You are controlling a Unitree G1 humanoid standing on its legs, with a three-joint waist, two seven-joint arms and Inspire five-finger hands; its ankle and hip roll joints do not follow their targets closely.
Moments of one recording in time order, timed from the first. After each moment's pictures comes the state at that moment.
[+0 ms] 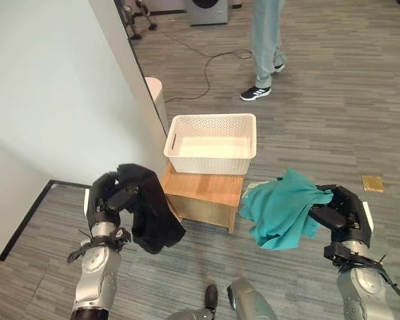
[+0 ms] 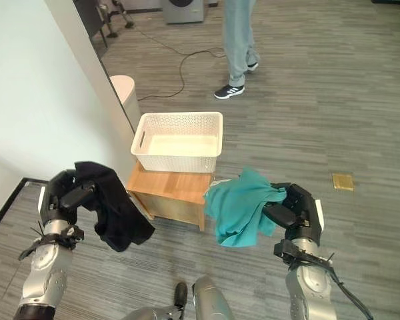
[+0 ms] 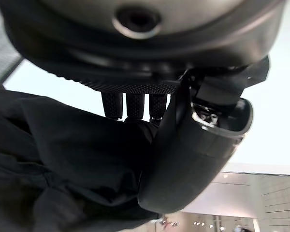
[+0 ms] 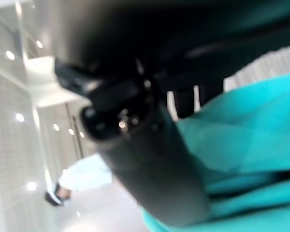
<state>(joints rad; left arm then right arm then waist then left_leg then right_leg) -0.01 0.29 0.11 0.10 -0.51 -0.15 0.18 0.18 -0.34 -0.22 -0.04 0.45 -0.07 -0.07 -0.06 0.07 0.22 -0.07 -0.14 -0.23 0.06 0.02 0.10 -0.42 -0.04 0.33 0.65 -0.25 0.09</state>
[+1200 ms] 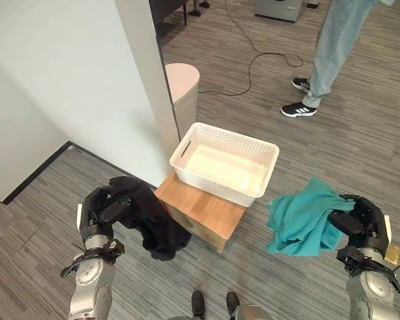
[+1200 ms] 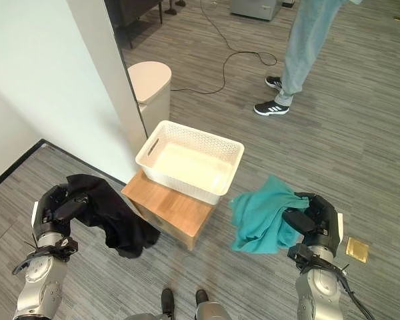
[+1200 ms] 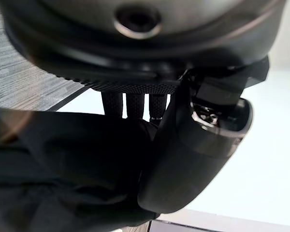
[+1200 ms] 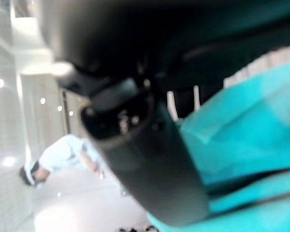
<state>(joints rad) 0.07 0.27 0.14 0.13 -0.51 -0.15 0.17 0.14 -0.37 -0.36 0.06 0.42 -0.07 -0.13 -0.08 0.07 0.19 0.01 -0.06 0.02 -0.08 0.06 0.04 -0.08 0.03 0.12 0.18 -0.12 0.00</state>
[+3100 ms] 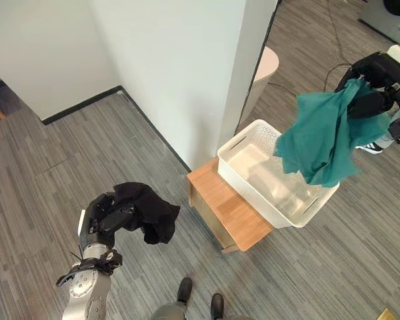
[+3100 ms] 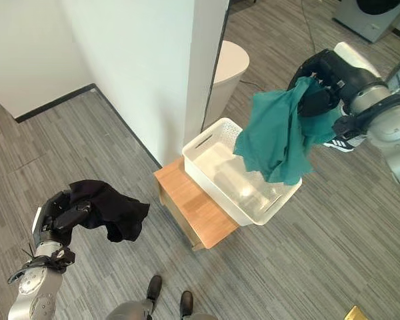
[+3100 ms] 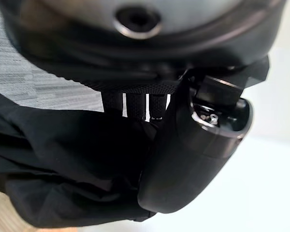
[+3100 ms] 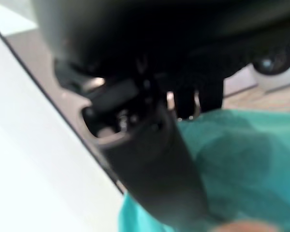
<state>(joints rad) 0.18 0.33 0.08 0.07 -0.61 -0.16 0.10 -0.98 -1.33 0.67 0.45 0.36 -0.06 0.09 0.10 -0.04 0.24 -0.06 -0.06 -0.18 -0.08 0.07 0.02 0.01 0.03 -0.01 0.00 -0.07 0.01</state>
